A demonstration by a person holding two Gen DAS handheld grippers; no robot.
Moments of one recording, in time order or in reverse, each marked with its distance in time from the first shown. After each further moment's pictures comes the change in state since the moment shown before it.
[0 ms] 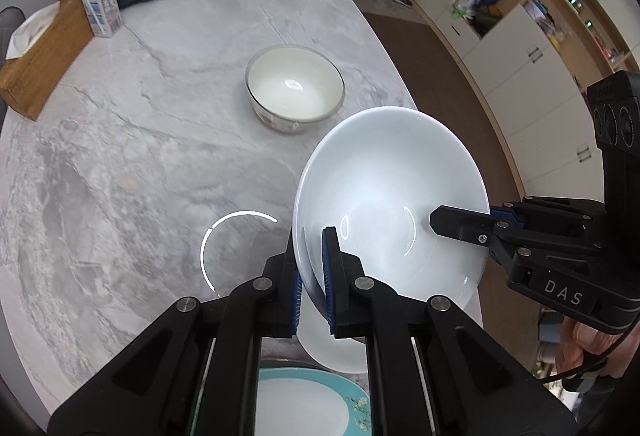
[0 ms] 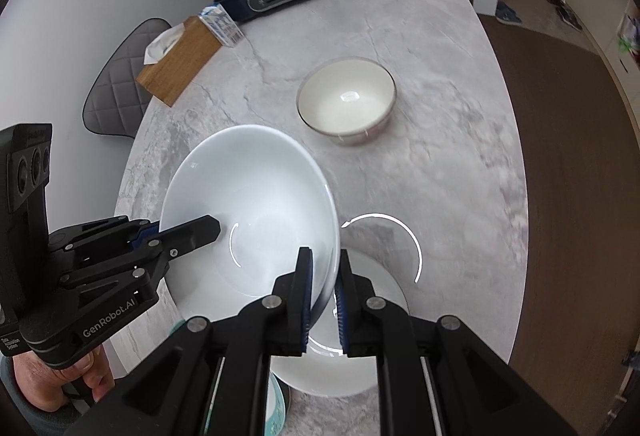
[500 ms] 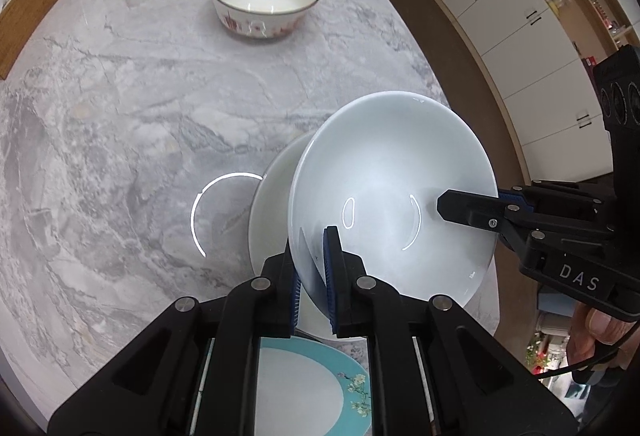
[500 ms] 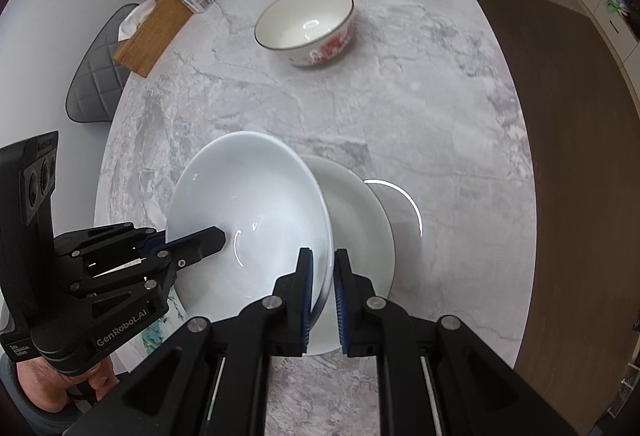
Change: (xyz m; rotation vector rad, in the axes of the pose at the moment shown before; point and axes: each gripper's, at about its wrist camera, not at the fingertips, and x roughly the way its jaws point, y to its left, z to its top) left arm 0.061 -0.014 -0.062 0.016 0.146 -0.007; right arm 0.033 -0.030 -0.060 0.077 0.082 -0.005
